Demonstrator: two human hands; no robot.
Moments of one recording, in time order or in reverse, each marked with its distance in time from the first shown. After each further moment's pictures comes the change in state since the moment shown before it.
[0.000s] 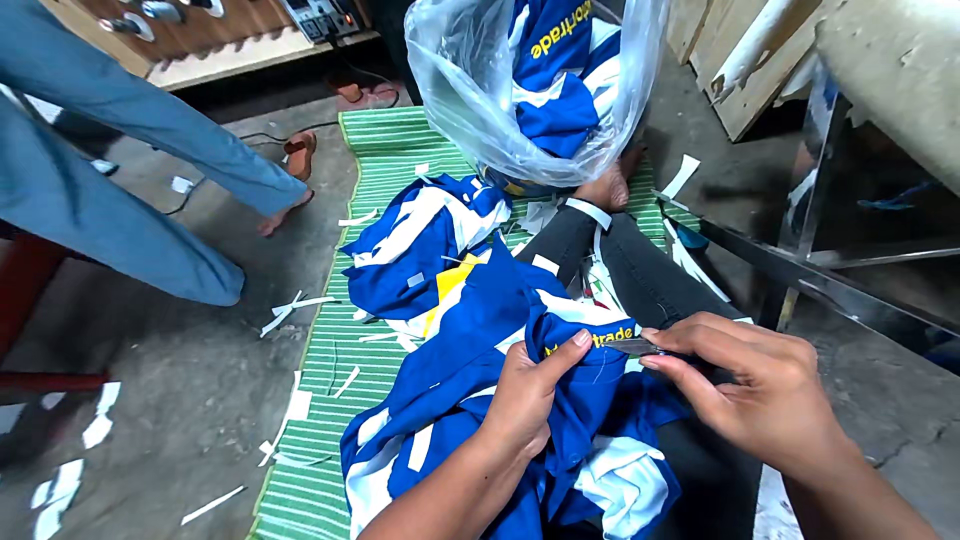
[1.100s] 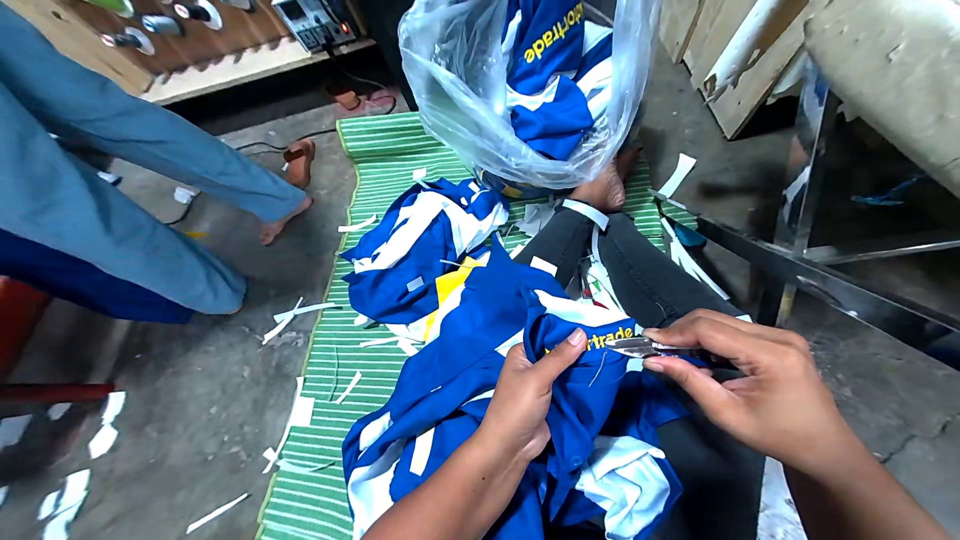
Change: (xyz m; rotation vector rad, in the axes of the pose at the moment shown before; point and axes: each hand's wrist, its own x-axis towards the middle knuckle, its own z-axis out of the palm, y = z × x) left_hand 0.000 0.002 0.000 -0.064 -0.032 -0.046; right_hand -0.002 0.005 -0.003 0.122 -0.023 0.083
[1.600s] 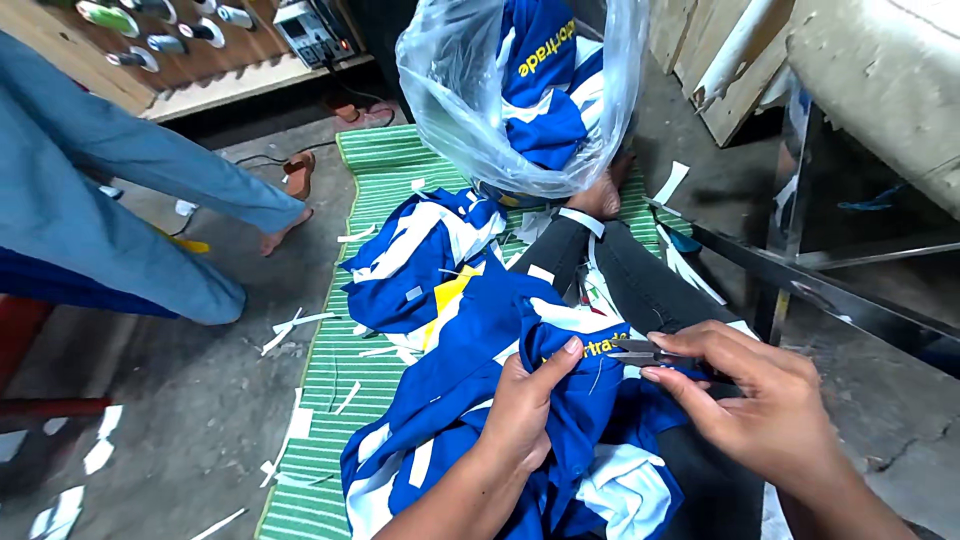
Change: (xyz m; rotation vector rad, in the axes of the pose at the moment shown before) left_hand -0.002 0.000 0.004 -0.004 0.032 0.030; right_hand -0.008 -0.006 0.006 -0.048 0.126 -0.014
